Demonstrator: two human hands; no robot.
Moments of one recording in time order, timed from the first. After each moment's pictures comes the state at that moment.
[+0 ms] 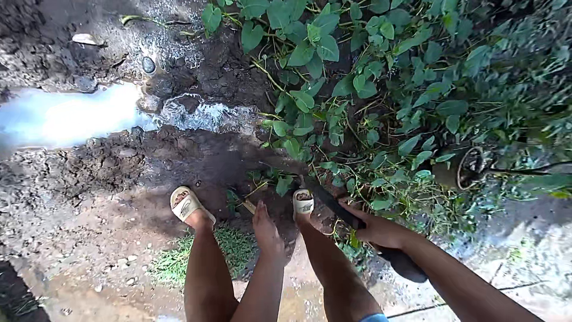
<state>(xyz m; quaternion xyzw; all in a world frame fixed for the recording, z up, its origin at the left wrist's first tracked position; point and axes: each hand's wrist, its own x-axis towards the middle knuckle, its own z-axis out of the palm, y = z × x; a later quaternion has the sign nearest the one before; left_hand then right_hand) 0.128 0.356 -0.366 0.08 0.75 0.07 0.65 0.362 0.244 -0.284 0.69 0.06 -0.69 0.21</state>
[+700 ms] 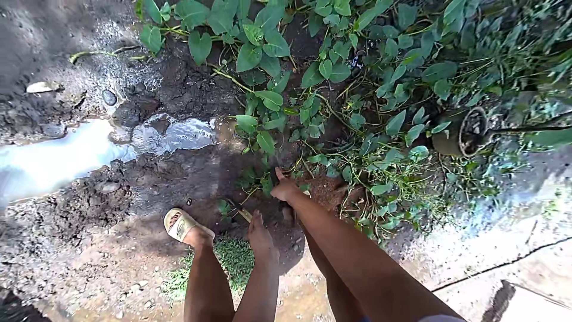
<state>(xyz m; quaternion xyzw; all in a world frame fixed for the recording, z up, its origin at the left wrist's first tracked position) 0.157 0.336 -0.379 0.14 0.77 -0.05 0.63 0.304 0.344 -0.444 0.74 -0.02 -0.66 0.13</state>
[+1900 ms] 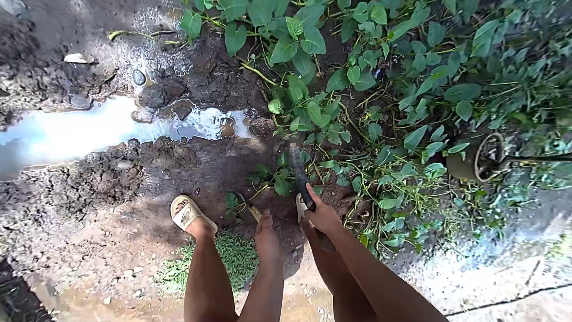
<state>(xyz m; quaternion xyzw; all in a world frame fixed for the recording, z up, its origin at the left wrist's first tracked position) 0.126 0.341 -0.364 0.11 0.74 -0.02 0.67 0.282 0.242 -0.402 0.81 0.06 -0.57 0.11</state>
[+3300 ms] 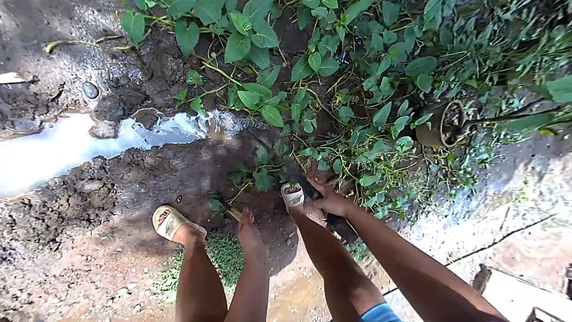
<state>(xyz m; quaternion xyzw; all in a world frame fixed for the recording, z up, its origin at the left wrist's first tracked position) 0.140 0.326 -0.378 0.12 0.77 -0.03 0.62 0.354 0.198 -0.364 0.74 -0.03 -0.67 -0.01</state>
